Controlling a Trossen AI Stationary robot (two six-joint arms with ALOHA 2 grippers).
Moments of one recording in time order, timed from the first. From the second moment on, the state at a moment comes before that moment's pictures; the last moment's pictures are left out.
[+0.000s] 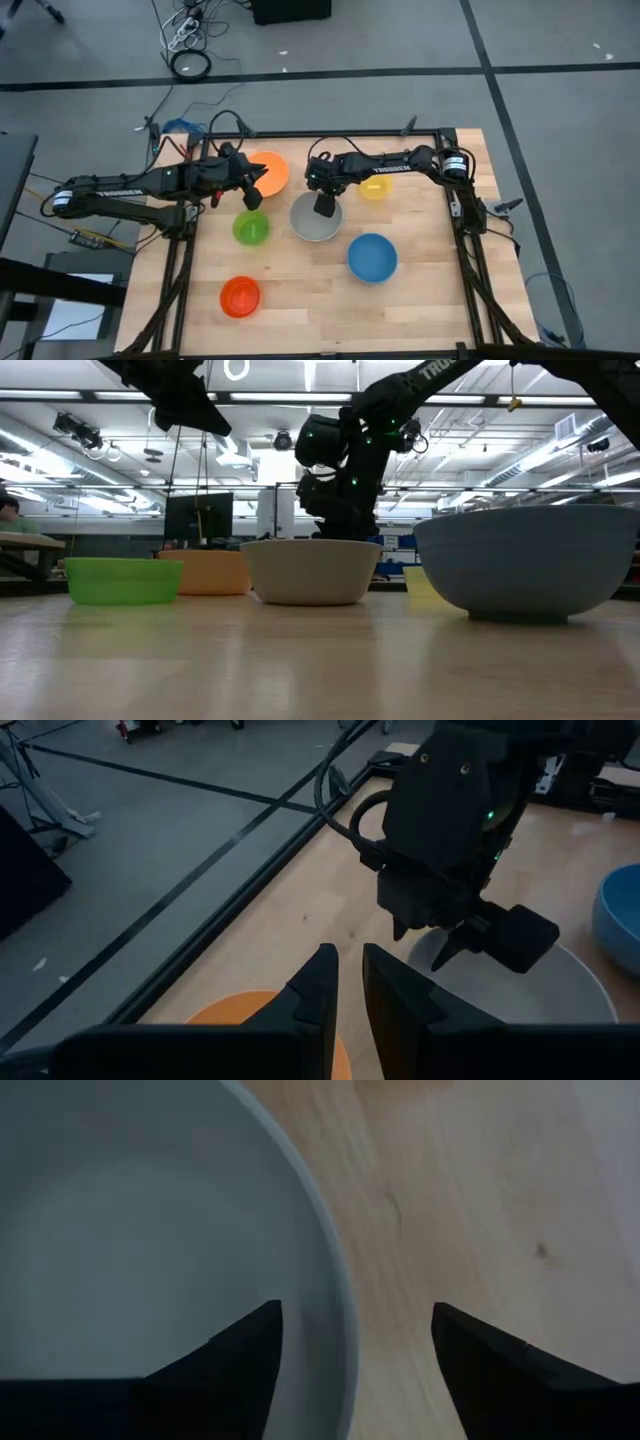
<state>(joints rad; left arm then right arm) 0.11 0.87 0.80 -0.39 -0.44 -0.13 -0.22 2.08 1.56 -0.69 0.05 0.13</state>
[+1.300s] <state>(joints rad) 0.11 0.86 0.79 0.11 -0.44 -0.03 -0.41 2.11 1.81 -0.28 -0.08 0.24</state>
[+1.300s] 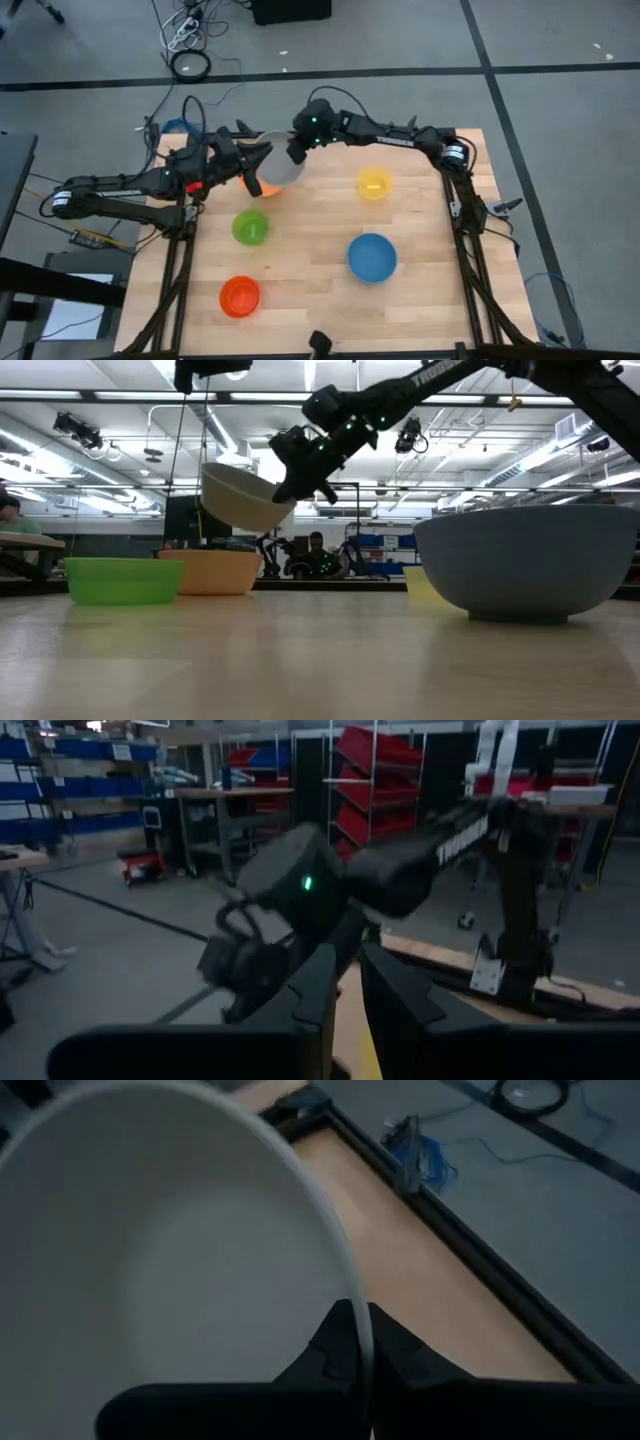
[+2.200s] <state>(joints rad) 0.11 0.86 0.79 0.02 -0.44 -0.04 -0.38 2.37 2.09 -0.35 -0.04 0.19</state>
